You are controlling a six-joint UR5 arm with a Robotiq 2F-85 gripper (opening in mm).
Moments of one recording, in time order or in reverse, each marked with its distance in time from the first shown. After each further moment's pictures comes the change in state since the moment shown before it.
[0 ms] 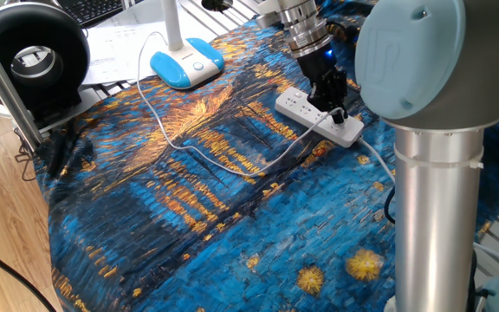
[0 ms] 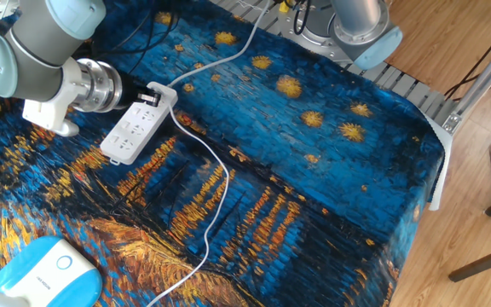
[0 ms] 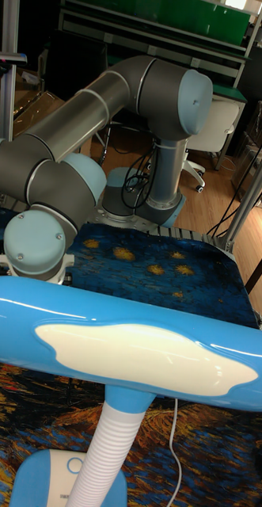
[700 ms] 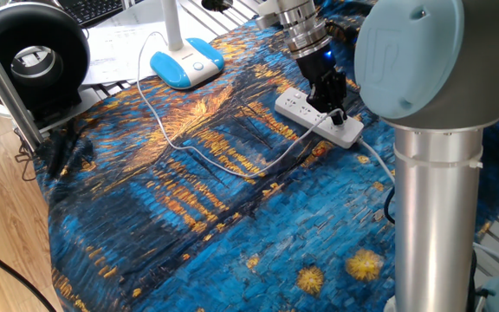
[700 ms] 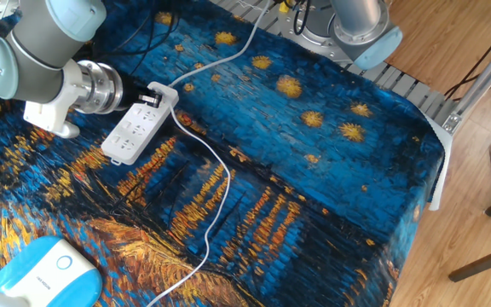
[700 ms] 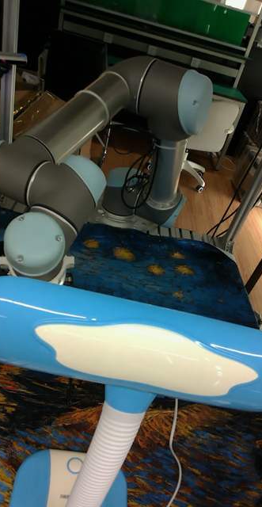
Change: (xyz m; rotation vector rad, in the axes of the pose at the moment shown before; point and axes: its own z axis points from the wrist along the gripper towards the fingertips) arm -0.007 0.004 0.004 -0.022 -0.018 -0.004
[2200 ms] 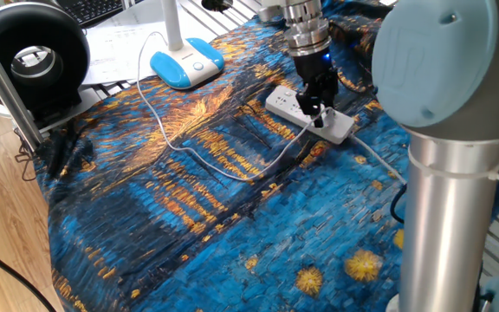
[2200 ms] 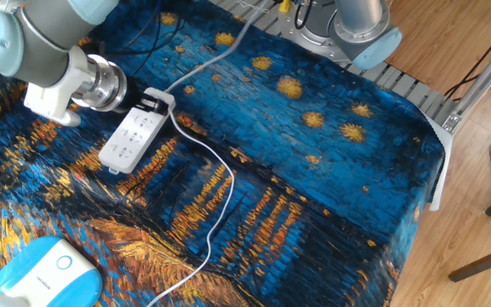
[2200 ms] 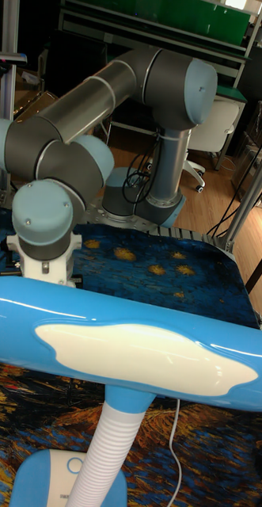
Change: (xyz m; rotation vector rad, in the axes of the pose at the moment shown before) arm 0.003 0.016 -0.021 0.007 -0.103 -0.009
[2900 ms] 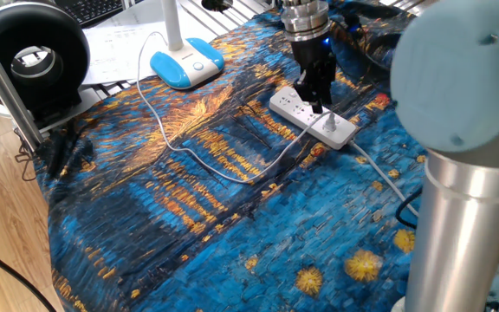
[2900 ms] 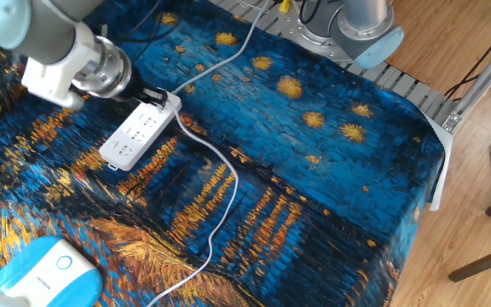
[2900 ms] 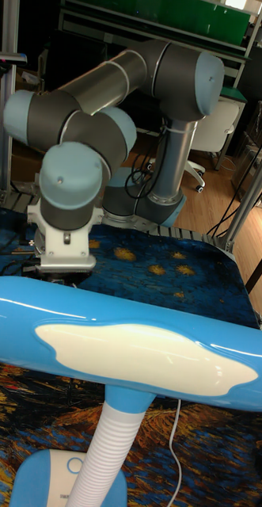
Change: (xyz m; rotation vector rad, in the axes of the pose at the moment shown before) arm 0.002 0.003 -0.037 0.101 -0.096 -0.011
